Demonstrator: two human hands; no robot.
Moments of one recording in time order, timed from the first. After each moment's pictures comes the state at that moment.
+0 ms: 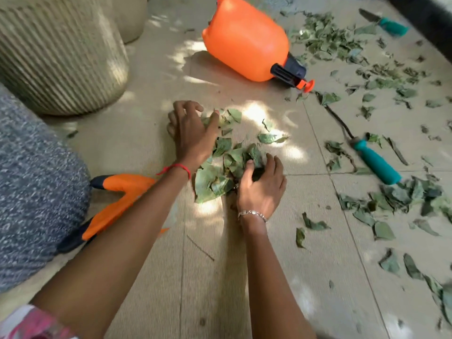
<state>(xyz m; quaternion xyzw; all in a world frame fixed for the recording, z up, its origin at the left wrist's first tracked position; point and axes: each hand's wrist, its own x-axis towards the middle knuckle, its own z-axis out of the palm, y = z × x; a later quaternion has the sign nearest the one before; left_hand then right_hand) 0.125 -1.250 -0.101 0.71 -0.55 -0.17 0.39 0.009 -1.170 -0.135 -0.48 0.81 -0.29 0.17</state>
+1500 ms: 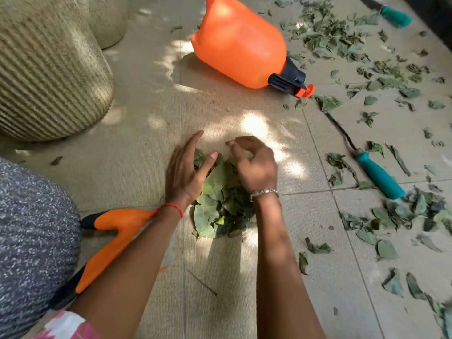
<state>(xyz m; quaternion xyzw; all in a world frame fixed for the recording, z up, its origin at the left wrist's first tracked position) 0.146 -1.244 -0.142 0.63 -0.61 -0.31 0.37 0.003 -1.252 -0.101 -0.59 0.67 -0.35 0.28</state>
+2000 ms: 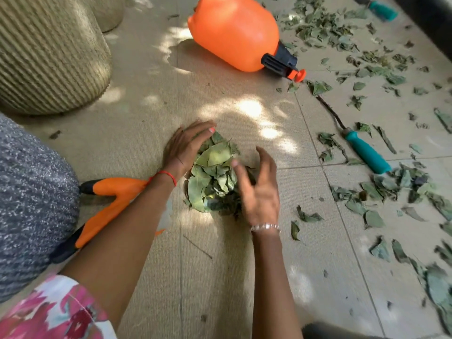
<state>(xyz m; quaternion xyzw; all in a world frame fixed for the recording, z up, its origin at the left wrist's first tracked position) 0.145 -1.245 -0.131 0.57 -0.65 -0.38 0.32 -0.001 -1.145 -0.110 -0.53 0.70 -0.36 0.32</state>
